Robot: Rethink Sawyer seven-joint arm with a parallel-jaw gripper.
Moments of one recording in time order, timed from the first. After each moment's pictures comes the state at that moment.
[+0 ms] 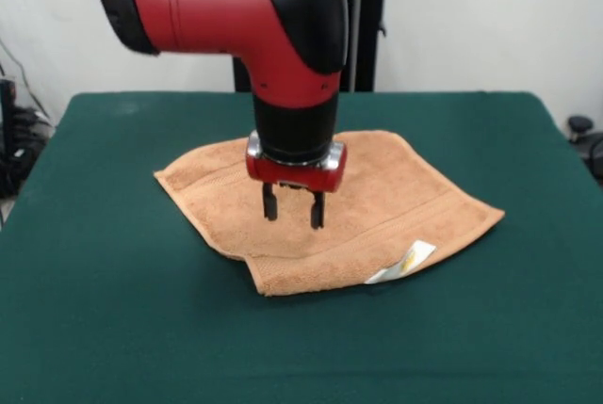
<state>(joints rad) -0.38 -0.42 0.20 1.48 -0.35 0.65 2.01</state>
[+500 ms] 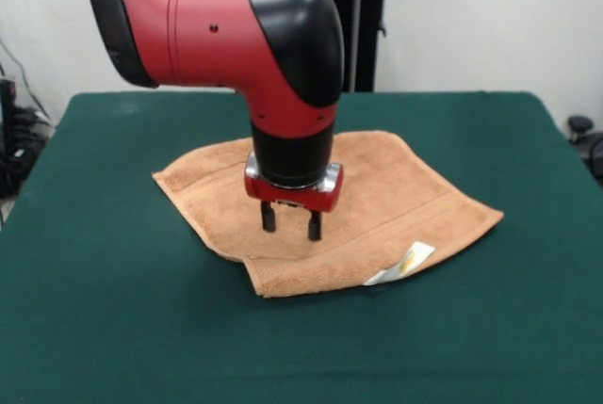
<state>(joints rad) -0.37 -0.35 0.20 1.39 -0.35 0.74 2.01</state>
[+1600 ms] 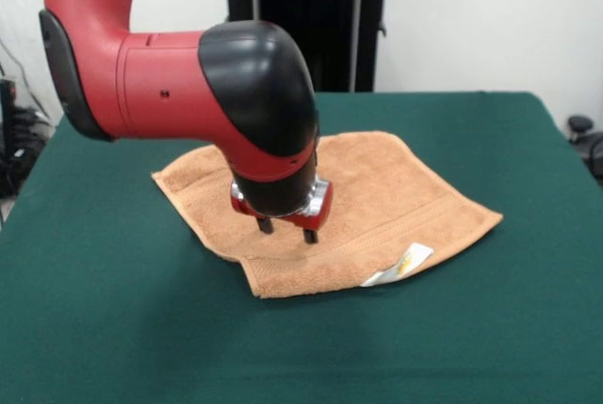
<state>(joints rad) -0.44 -0.25 0.29 1.19 -0.35 1.06 2.01</state>
